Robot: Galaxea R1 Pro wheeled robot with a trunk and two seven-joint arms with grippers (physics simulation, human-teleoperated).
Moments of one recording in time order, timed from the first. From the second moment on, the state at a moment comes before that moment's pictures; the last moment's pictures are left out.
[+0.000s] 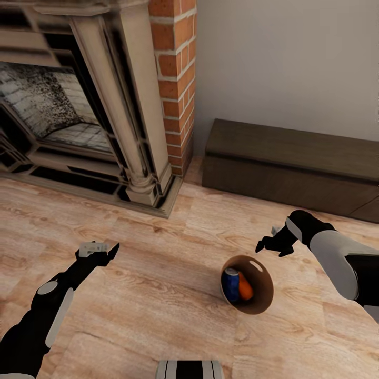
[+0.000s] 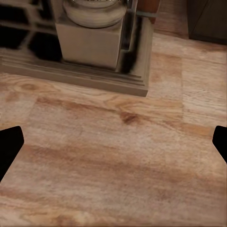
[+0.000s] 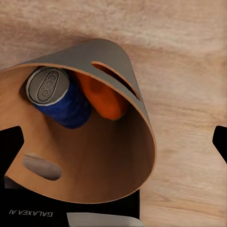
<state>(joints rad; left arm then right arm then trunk) -0.40 0.19 0.13 -1.29 0.12 0.19 -0.29 -1.31 -0.22 0.04 -0.10 0.08 1.00 0.38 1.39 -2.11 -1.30</state>
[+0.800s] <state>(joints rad) -0.41 0.19 0.13 -1.21 0.11 0.19 -0.26 -1.19 -0.23 0.04 -0.11 0.08 0.86 0.37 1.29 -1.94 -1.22</state>
